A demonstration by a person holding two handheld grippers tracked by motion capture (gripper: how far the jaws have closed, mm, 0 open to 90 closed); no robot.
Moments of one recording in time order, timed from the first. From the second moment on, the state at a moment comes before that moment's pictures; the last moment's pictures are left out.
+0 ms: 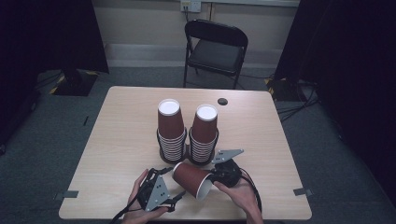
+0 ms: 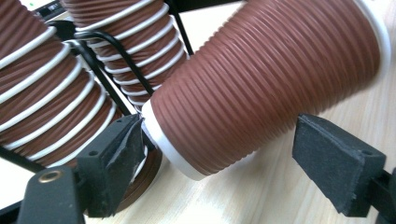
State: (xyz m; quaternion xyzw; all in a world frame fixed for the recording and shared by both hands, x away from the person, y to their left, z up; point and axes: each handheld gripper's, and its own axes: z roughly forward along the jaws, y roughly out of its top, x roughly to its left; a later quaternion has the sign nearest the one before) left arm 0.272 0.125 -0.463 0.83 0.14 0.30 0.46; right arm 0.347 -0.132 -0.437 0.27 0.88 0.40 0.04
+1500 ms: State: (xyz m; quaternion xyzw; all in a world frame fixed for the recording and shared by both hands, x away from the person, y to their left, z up) left arm 0.278 0.072 -0.468 0.84 0.06 0.34 0.43; right arm 0.352 -0.108 -0.429 0.27 0.88 0.38 0.01
